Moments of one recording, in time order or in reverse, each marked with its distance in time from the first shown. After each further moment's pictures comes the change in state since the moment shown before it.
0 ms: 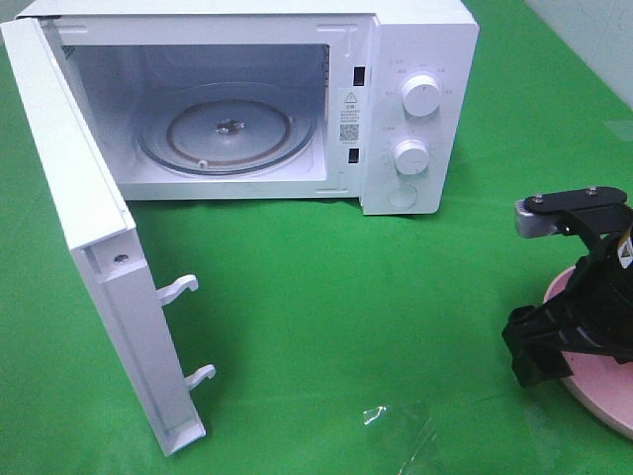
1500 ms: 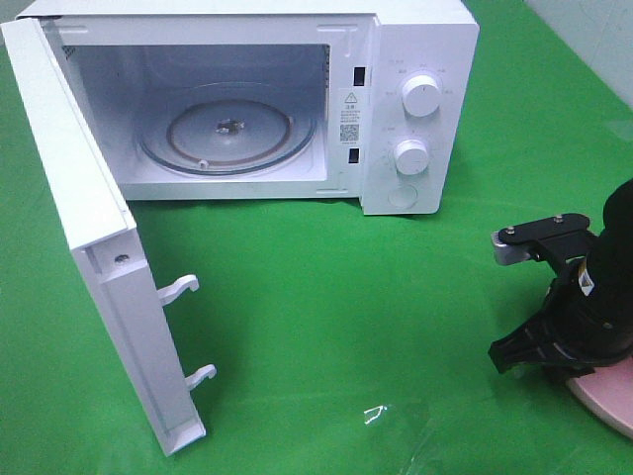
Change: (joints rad) left arm 0.000 0.000 0.000 0.000 0.000 0.000; right arm -0.018 0.205 -0.002 -0.173 -0.152 0.105
